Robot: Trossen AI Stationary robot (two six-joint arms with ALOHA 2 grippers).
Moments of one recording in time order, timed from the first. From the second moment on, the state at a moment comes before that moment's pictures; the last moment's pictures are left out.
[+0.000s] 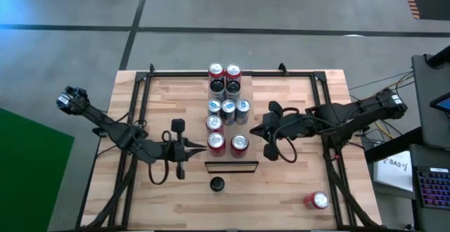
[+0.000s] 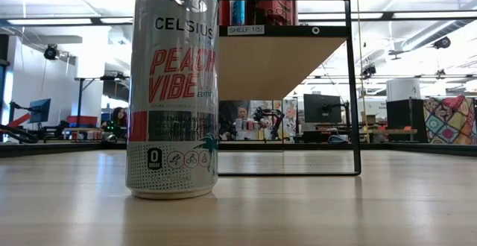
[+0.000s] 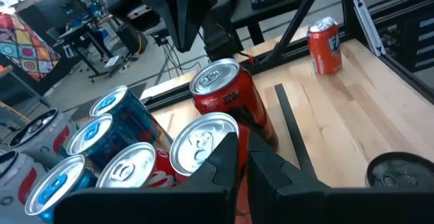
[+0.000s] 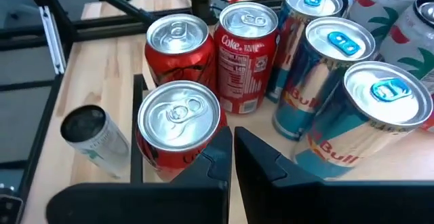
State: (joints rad) left arm -0.55 1.18 0.97 -0.14 -0.67 0.19; right arm 0.27 1.31 1.32 -0.60 0.31 0.27
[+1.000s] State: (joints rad) left arm -0.55 1.18 0.97 -0.09 -0.67 0.23; right arm 0.20 1.38 1.37 -0.54 0.17 0.10
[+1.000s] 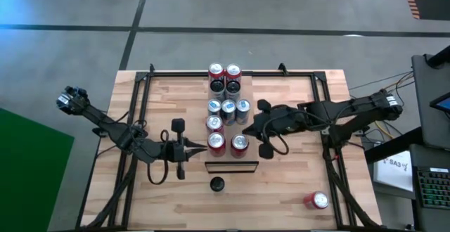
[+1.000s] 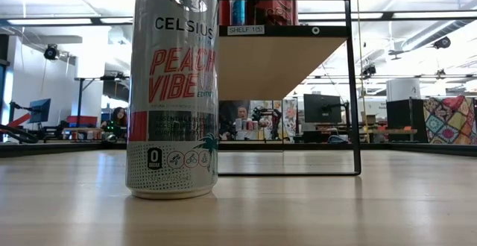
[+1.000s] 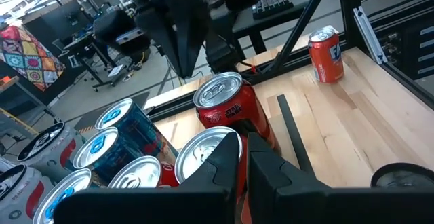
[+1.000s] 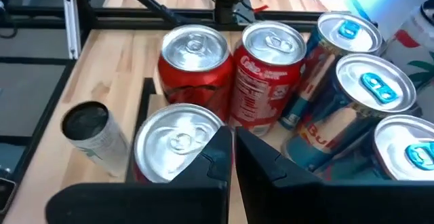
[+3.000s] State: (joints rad) left arm -0.55 1.18 0.97 -0.09 -0.67 0.25; right arm 0.24 1.36 1.38 -0.68 0.13 0.27
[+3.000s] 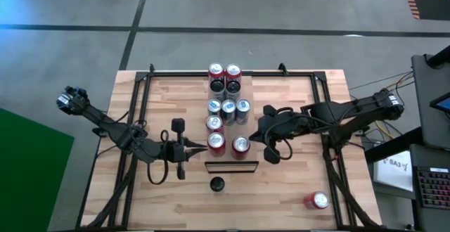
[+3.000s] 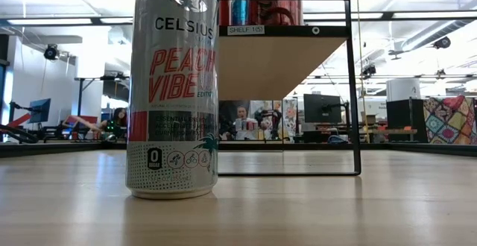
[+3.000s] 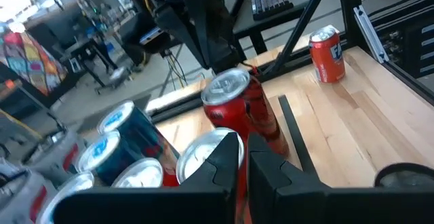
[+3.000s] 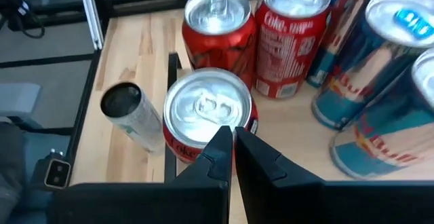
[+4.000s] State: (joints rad) left arm -0.43 1.28 0.97 0.05 -0.60 0.32; right arm 0.24 1.36 1.42 -0.71 0.14 0.22
